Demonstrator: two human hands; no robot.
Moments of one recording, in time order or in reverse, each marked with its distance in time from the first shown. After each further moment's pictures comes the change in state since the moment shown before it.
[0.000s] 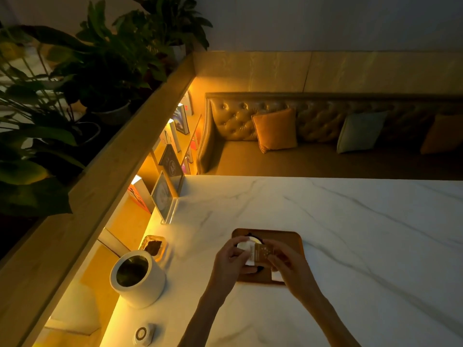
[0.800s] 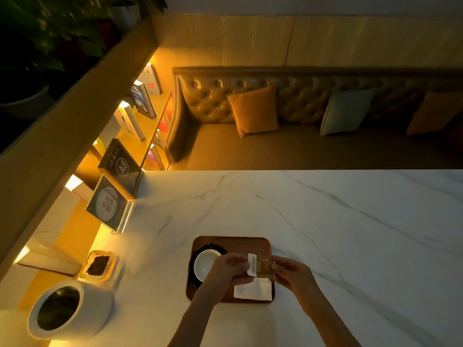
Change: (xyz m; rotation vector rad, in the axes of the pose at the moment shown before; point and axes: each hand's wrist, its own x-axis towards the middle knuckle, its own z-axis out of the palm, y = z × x) left_hand 0.123 -0.054 0.116 -0.137 -0.143 -0.524; right_hand 0.079 0.122 -0.121 0.409 0.118 0.682
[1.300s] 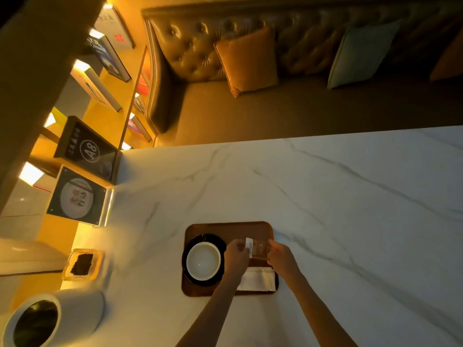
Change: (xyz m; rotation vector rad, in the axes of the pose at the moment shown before) left_hand 0.127 -0.057 0.022 0.515 0.365 -0.054; right_hand 0.126 0.056 0.022 -0.608 0.050 0.042
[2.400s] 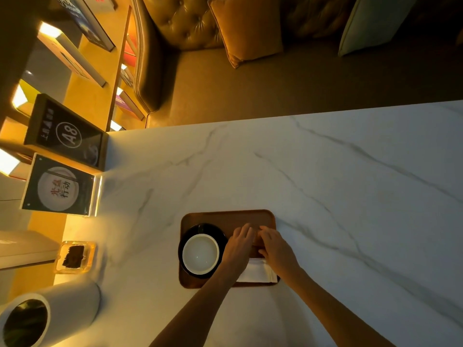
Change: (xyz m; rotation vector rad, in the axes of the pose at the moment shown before) left_hand 0.043 -0.031 0.015 0.969 -0.221 0.589; right_hand 0.035 0.045 0.023 -0.613 -0.002 -0.506
